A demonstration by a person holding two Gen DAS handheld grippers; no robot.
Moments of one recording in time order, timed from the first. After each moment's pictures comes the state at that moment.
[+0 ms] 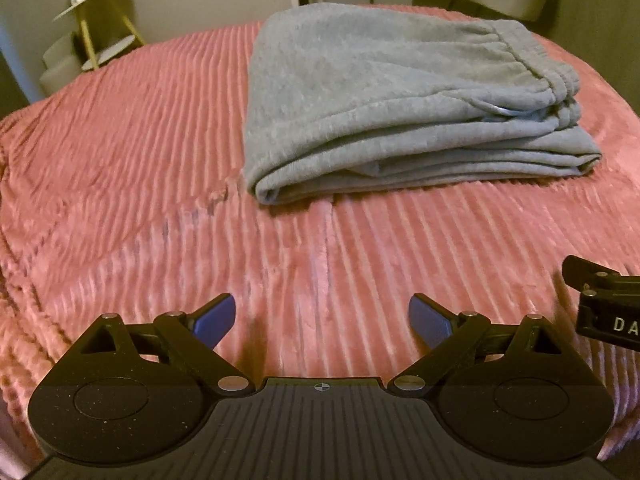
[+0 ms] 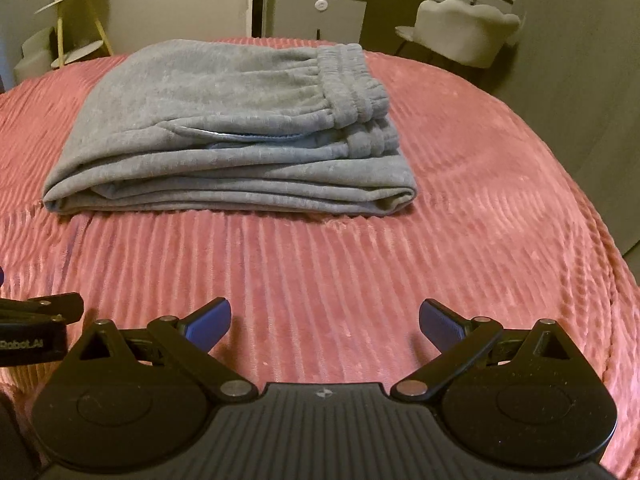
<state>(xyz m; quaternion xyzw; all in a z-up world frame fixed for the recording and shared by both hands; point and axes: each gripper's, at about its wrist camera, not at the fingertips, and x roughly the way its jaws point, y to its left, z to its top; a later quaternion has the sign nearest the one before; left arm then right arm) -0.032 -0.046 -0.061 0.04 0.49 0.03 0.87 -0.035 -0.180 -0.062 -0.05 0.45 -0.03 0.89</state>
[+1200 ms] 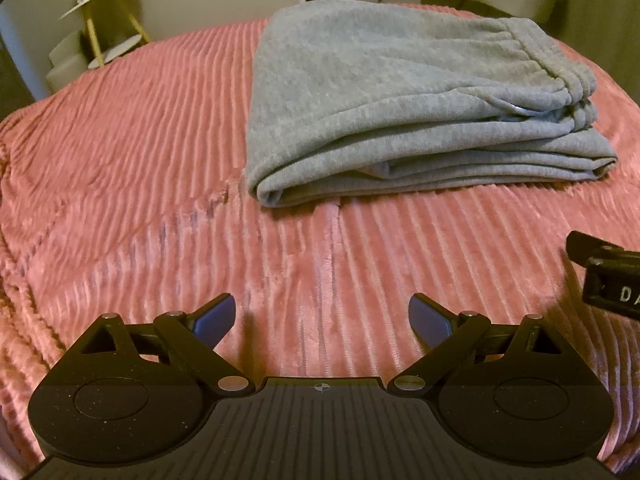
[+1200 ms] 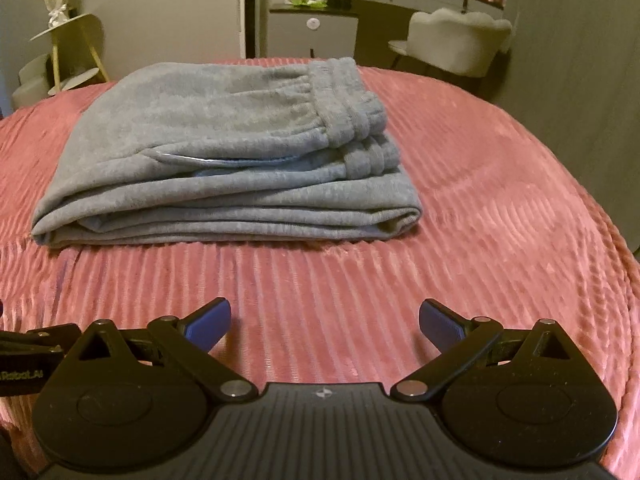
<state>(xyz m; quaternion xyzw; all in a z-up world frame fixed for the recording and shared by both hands) -0.026 -0.046 -0.072 0.04 0.49 0.04 0.87 -0.021 -0.185 -0.073 -0.03 0.42 -0.03 0.91</state>
